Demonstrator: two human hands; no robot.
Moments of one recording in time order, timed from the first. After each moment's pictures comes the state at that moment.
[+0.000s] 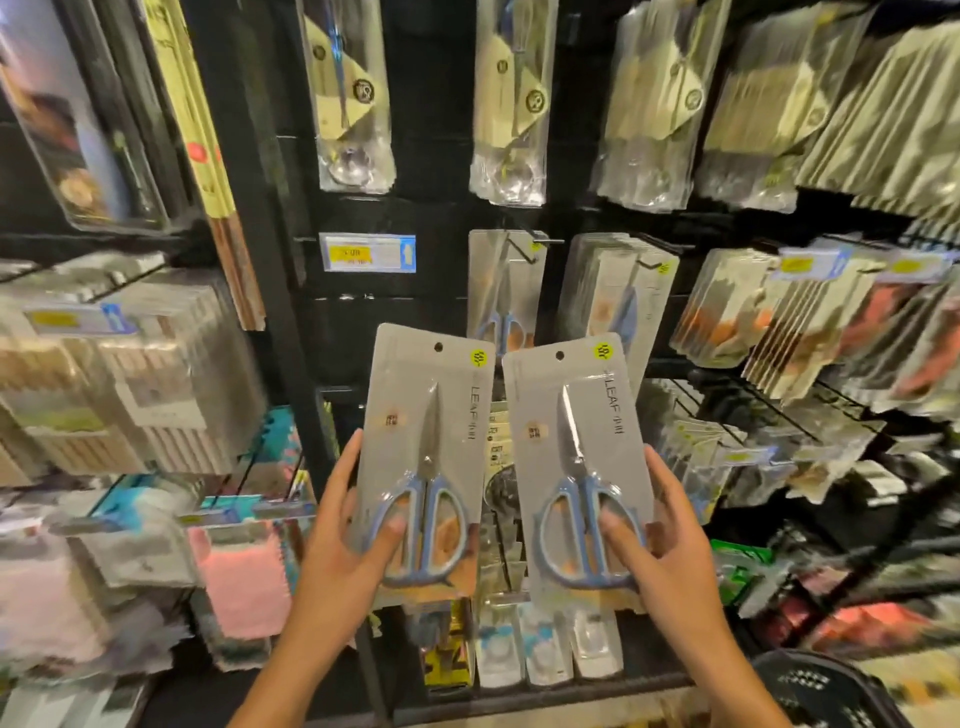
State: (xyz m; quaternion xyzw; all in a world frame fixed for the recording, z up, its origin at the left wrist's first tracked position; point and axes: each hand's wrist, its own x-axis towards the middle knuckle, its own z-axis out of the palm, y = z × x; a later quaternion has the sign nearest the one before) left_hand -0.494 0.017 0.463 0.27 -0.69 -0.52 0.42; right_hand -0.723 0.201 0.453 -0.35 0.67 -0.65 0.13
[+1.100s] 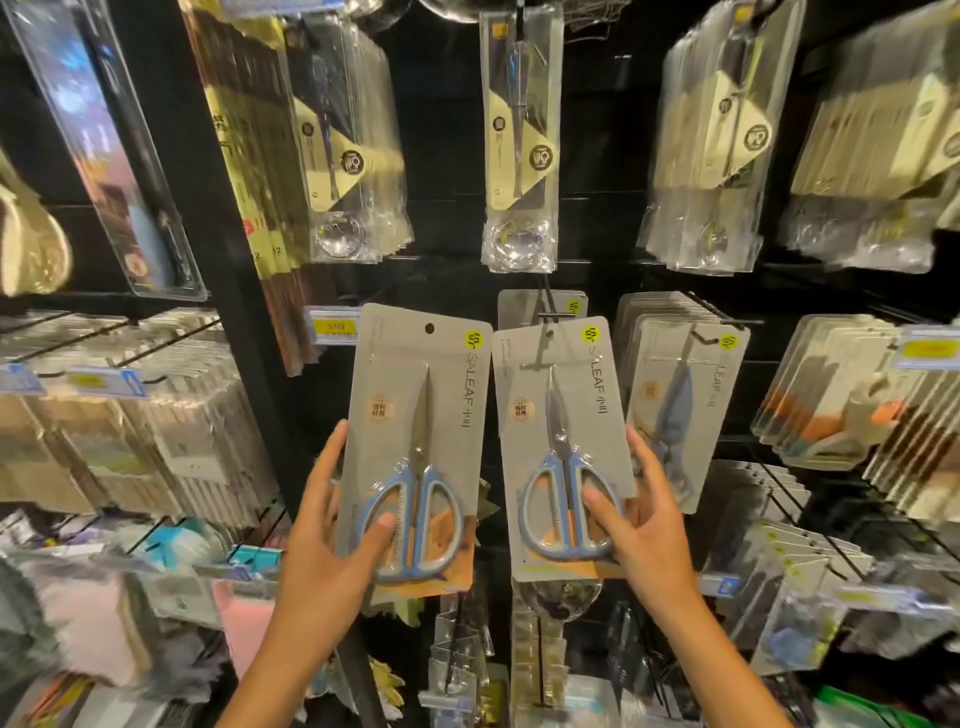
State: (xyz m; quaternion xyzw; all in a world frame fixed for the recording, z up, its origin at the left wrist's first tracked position) left_hand -0.575 -0.017 0.513 0.32 -0.68 -0.42 0.51; right_hand -0.851 0.070 0.474 -0.43 0.57 -0.68 0.16
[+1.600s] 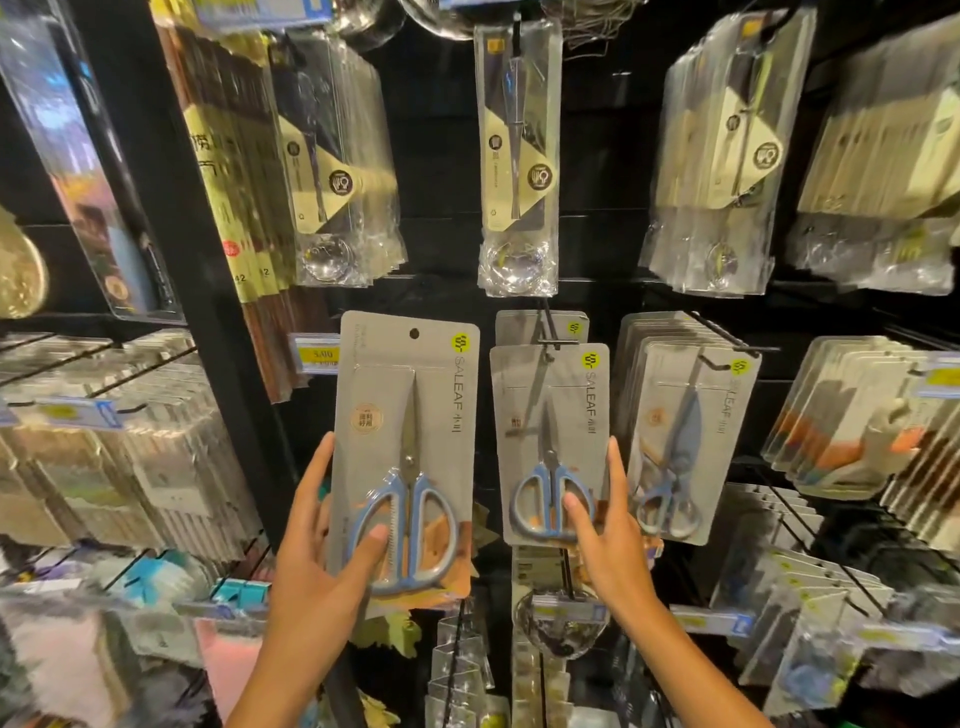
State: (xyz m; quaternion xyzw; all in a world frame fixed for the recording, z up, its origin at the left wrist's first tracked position) left_hand -0.593 -0.037 0.522 0.31 -0.65 -0.44 0.54; right_hand -0.866 0.005 0.449 -0.44 0.69 -0.57 0.08
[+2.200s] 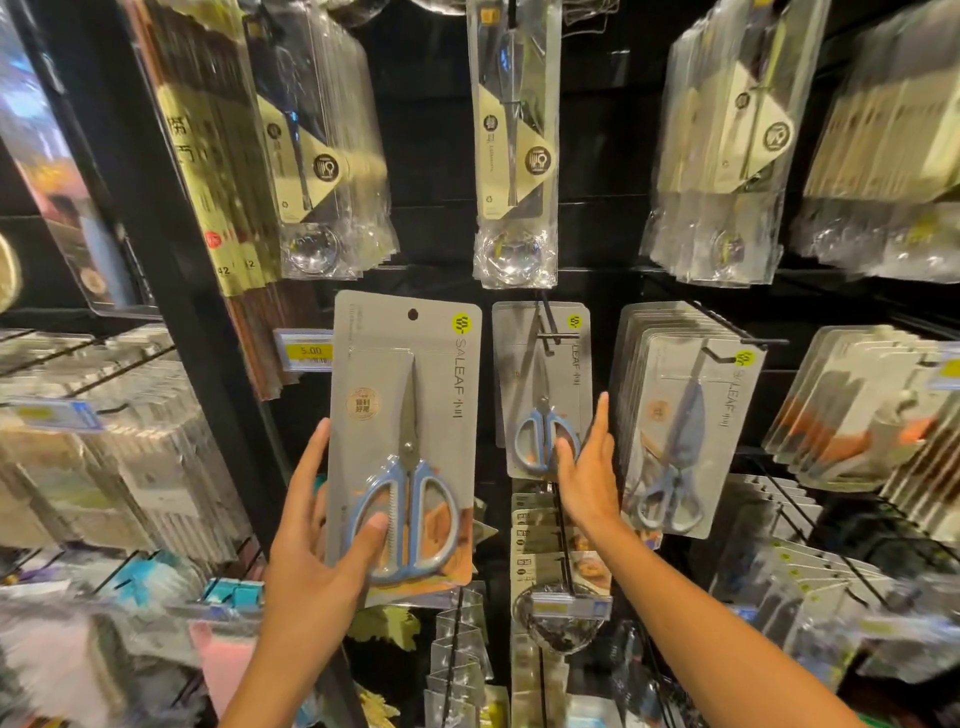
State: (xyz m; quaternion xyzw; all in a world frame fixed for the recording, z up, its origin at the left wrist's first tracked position) left_hand -0.598 -0.047 0.527 0.30 -0.67 -0.42 0.54; right_hand -0.900 -0.078 0.451 -0.40 0.76 -0.52 0.04
